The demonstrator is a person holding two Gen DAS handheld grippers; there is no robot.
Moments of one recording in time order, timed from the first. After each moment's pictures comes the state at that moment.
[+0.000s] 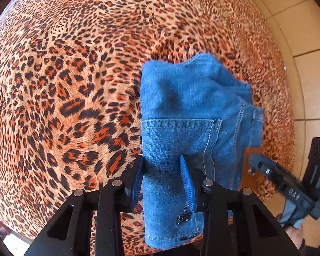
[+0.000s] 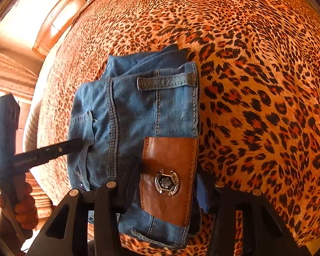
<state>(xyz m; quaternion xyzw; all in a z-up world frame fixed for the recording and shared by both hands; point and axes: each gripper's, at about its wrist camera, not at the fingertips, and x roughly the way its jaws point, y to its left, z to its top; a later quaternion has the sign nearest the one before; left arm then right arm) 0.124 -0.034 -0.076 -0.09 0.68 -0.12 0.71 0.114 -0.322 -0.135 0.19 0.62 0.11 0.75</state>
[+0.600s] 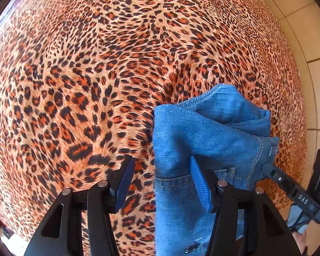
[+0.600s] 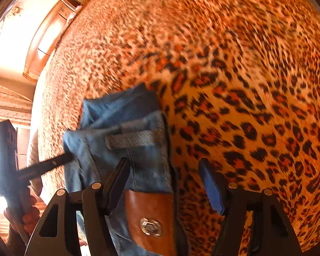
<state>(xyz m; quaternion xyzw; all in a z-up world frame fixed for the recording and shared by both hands) 0.178 -0.041 -0.091 -0.07 0.70 -0.08 0.71 0.161 -0.342 -0.162 0.24 0.63 0.07 0.74</state>
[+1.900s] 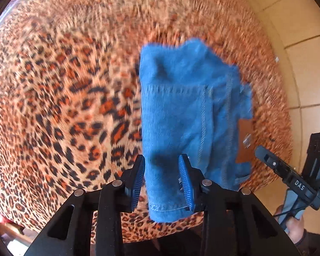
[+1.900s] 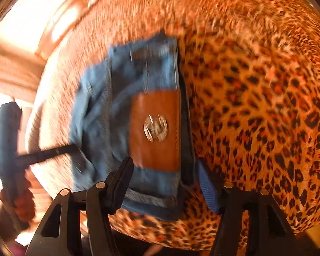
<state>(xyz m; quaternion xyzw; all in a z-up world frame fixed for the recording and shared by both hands) 0.091 -0.017 -0.045 -0.08 0.67 -0.14 0.73 0.051 -0.376 -0.122 0.22 0.58 0.12 0.77</state>
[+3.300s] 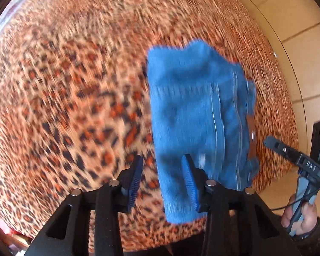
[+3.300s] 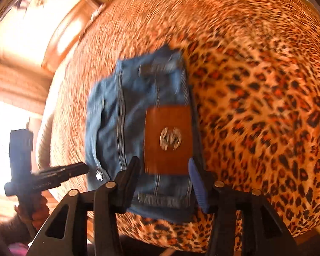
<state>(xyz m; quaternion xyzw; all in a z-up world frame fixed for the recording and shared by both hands) 0.092 -0.018 -0.035 -0.05 0.66 -0.13 0.74 0.038 -0.368 -0.118 0.26 0.58 0.12 0.77</state>
